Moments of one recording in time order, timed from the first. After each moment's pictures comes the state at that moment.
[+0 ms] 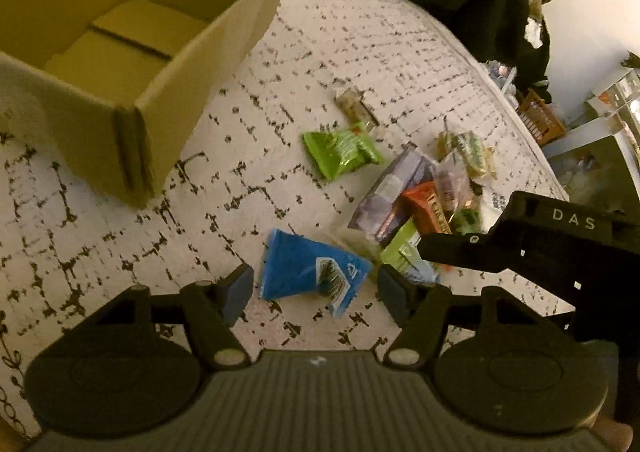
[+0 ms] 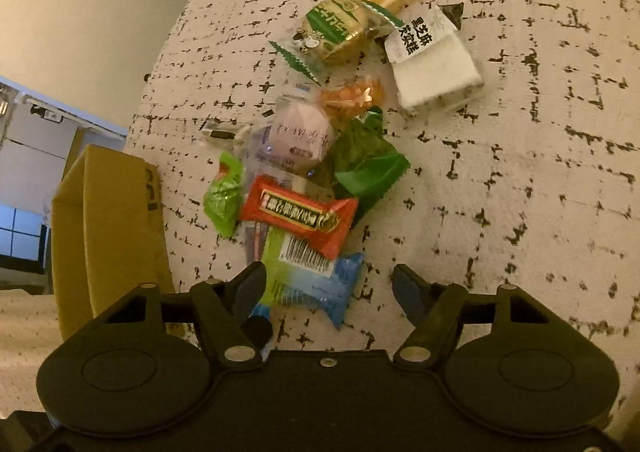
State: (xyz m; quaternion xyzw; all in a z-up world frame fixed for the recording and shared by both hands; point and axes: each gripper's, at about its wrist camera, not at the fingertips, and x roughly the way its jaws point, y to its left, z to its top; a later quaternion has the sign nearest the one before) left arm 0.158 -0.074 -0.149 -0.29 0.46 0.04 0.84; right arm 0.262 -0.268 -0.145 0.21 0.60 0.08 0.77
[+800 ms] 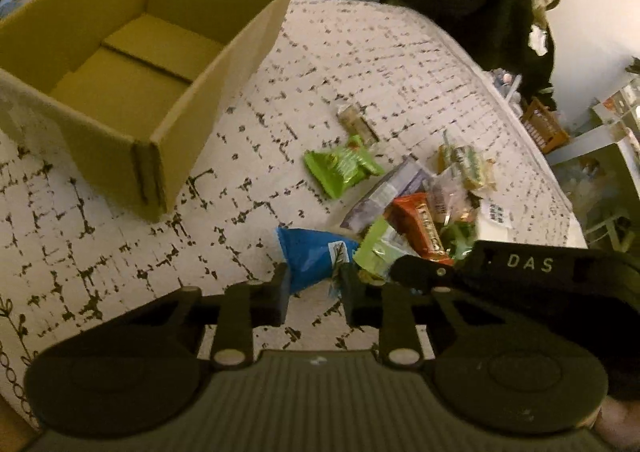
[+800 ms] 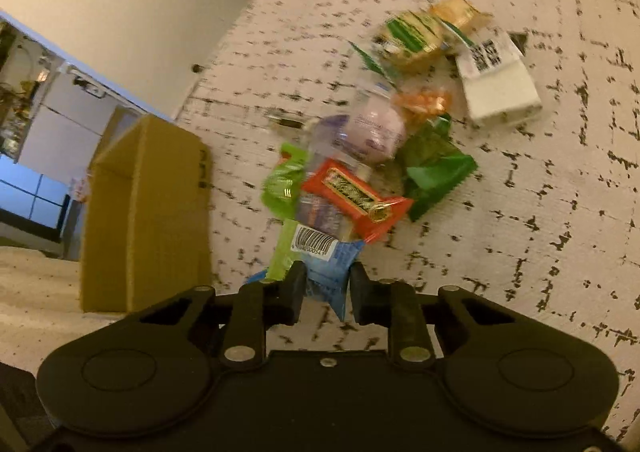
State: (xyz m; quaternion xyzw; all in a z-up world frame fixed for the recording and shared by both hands) left arm 0.153 -0.071 -0.124 -0.28 0.45 0.06 0.84; right arm 0.238 -0.246 -0.125 0.18 0.56 0.16 0.79
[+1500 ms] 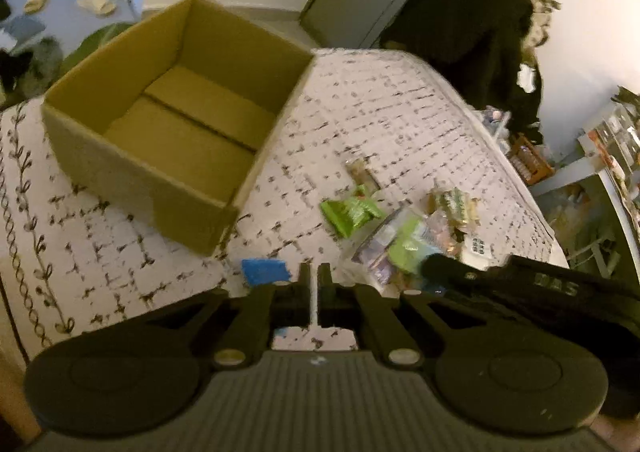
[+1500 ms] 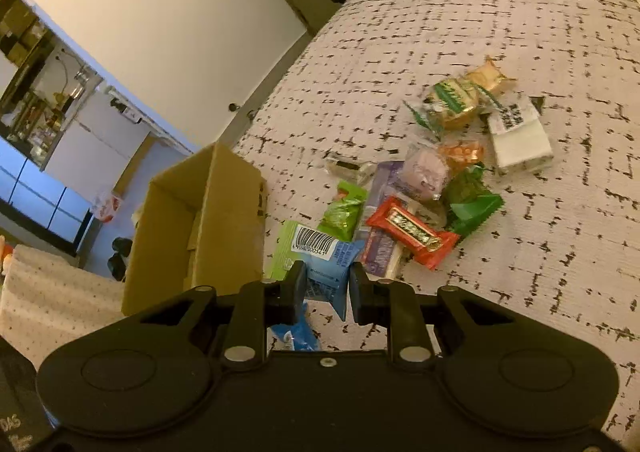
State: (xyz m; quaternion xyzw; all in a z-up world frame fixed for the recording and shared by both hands) left arm 0.125 -0.033 -0.085 -0.29 0.42 0.07 0.85; right arm 0.208 -0.239 -0.085 0.19 0.49 0.18 0.84
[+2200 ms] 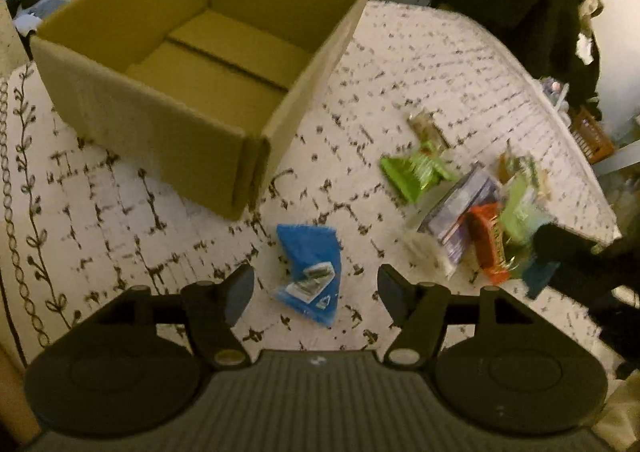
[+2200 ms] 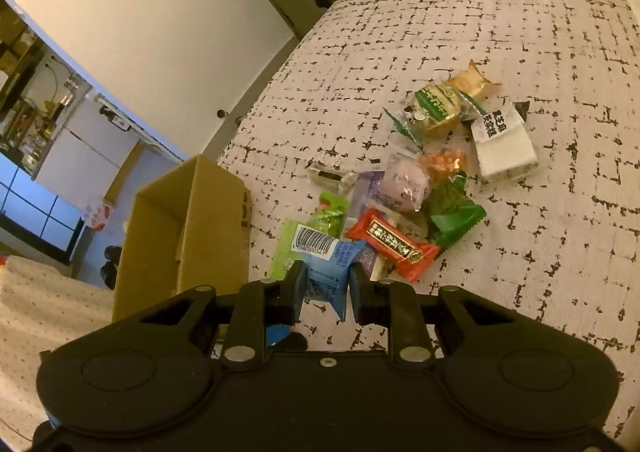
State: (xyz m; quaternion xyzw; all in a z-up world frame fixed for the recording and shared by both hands) left arm 0.146 -0.048 -0.142 -0.27 0.47 0.13 0.83; right arm 0.214 -0.245 -0.088 0.18 0.49 0.17 0.84
